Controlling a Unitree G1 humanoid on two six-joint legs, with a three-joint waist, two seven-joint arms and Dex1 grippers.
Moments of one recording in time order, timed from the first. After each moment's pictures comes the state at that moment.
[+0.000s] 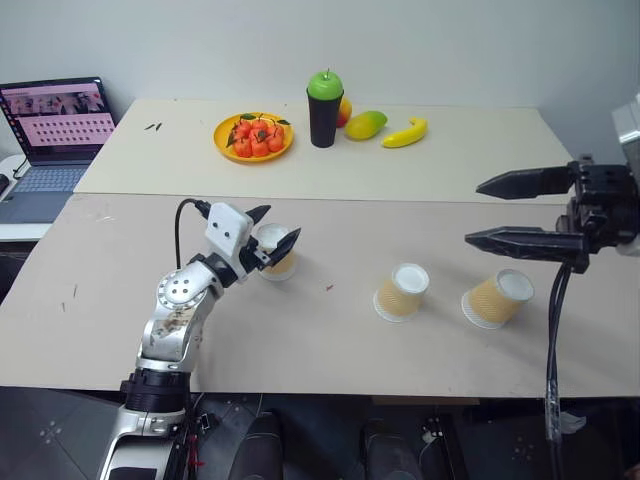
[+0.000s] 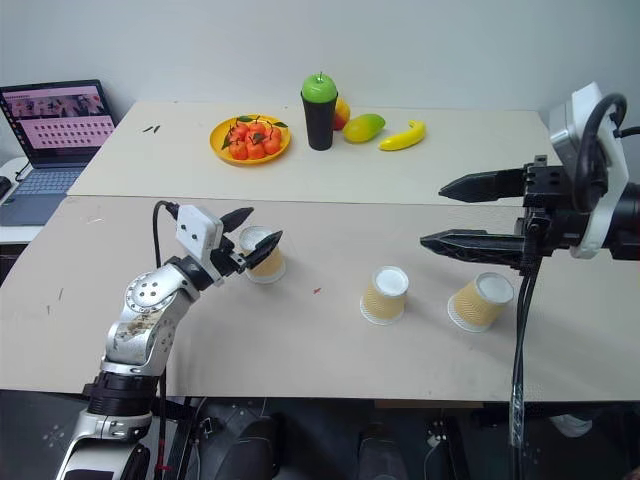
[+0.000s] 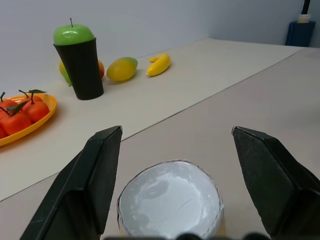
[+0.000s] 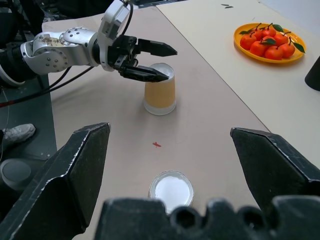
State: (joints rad) left arm -0.39 0.36 0.03 -0.07 -0.25 0.20 -0.58; right arm -0.56 -1.18 -0.33 -0.32 0.93 0.92 1.11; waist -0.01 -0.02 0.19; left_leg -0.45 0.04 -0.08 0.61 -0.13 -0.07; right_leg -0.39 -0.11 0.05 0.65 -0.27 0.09
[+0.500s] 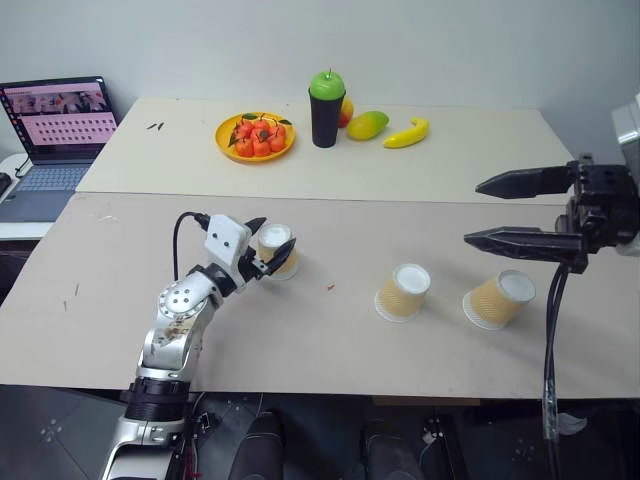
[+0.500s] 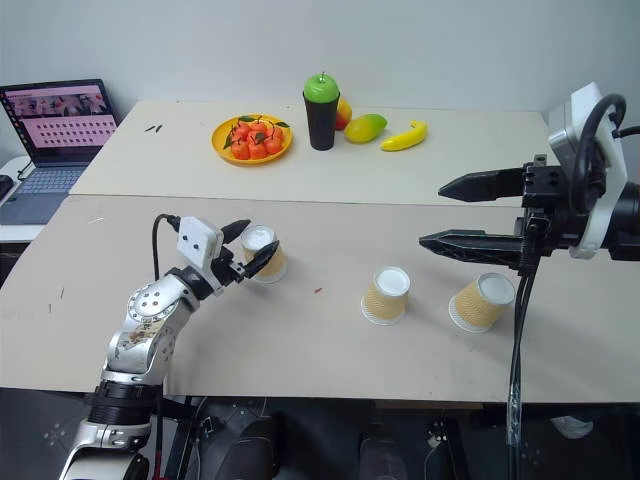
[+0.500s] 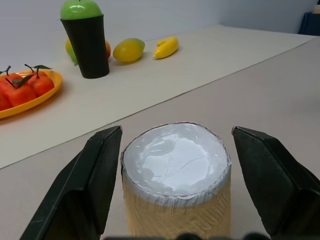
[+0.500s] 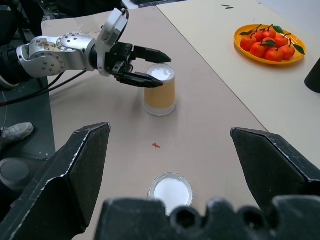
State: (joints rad) left arm -0.35 0.34 0.03 -0.04 -0.24 0.19 -0.55; right arm -0.57 -1.18 -0.33 -0.32 0.92 0.92 1.10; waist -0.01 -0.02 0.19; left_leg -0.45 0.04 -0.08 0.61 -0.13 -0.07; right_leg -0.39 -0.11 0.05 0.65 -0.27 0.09
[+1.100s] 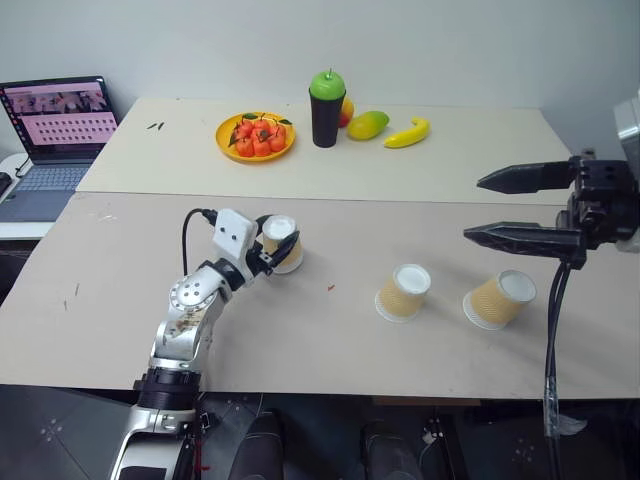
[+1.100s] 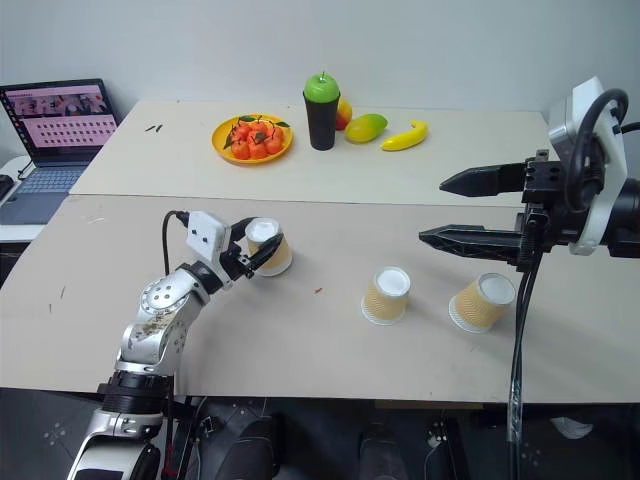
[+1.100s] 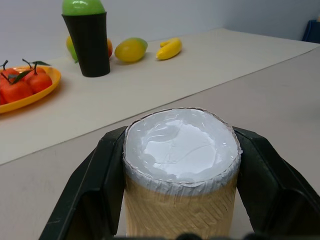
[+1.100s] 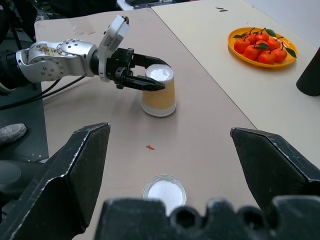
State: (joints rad) left arm -0.43 0.31 0.01 0.01 -0.24 0.20 -0.57; right arm -0.58 -1.18 -0.33 -0.32 0.92 0.92 1.08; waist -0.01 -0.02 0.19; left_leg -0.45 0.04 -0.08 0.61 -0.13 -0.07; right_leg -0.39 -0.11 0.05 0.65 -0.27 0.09
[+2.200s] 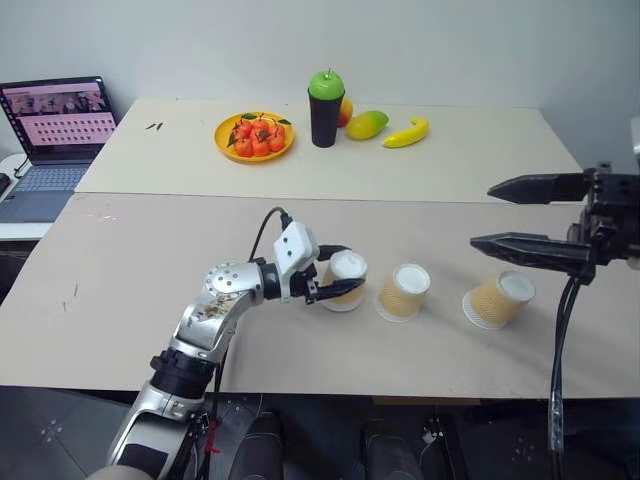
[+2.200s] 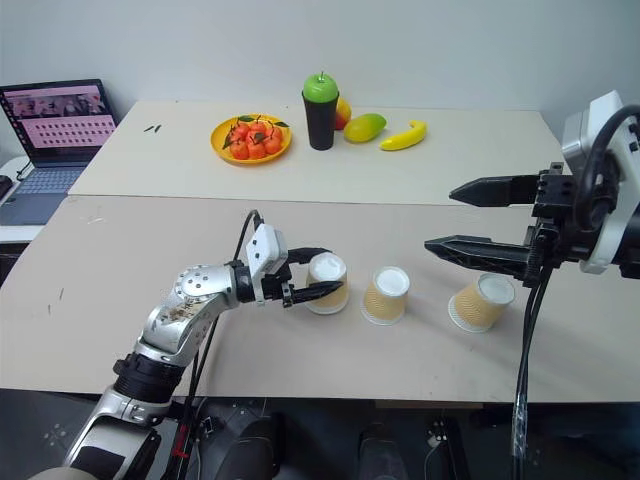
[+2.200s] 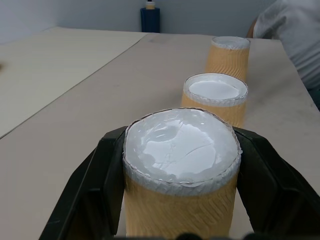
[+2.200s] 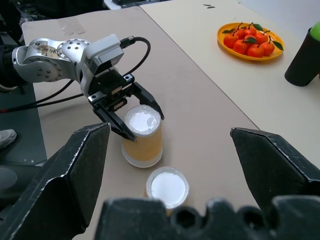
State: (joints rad) left arm -0.51 0.34 -0.22 -0.03 -0.30 0.28 -0.93; right arm -0.43 -1.20 -0.49 -0.43 1.00 0.97 0.99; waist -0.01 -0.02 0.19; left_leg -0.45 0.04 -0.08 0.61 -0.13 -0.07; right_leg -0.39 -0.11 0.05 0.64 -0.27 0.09
